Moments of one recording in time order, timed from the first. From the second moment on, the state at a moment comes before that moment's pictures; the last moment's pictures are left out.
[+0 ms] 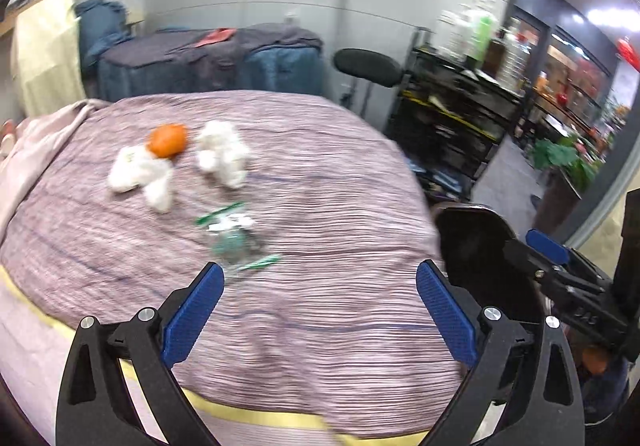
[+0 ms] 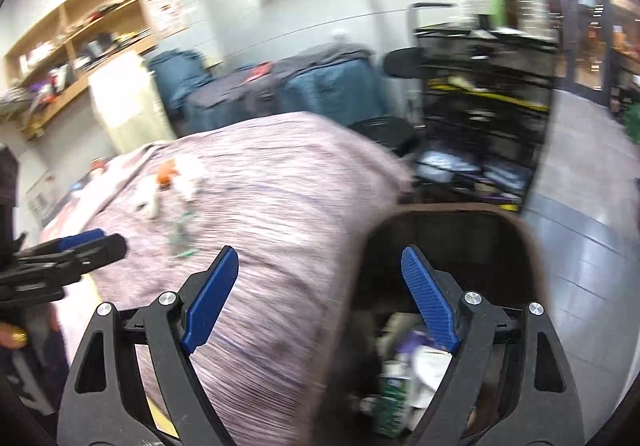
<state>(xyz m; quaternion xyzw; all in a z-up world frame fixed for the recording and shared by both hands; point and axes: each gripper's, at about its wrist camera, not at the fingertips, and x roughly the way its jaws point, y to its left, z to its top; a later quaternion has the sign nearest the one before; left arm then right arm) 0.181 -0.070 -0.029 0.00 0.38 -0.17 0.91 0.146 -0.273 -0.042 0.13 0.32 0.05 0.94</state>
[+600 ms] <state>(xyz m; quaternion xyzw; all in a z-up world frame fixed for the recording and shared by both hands) 0.314 0.068 -0.060 -0.08 0.43 -0.03 0.90 0.303 -0.125 -0.043 0.06 0.40 0.19 0.89</state>
